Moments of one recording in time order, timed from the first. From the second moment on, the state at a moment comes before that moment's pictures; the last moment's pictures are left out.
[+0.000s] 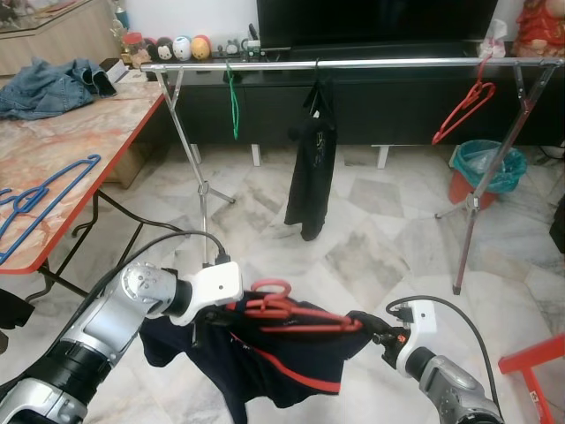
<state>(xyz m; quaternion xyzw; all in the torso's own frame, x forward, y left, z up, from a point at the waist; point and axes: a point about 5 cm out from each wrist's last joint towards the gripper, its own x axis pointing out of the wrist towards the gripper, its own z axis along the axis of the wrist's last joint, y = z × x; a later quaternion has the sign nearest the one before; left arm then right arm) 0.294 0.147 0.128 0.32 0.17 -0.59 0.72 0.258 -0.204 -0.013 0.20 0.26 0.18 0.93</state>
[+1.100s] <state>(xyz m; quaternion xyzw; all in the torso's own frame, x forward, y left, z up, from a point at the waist) 0.301 0.132 0.098 0.45 0.12 -0.54 0.70 0.276 -0.202 0.011 0.18 0.21 0.22 0.94</state>
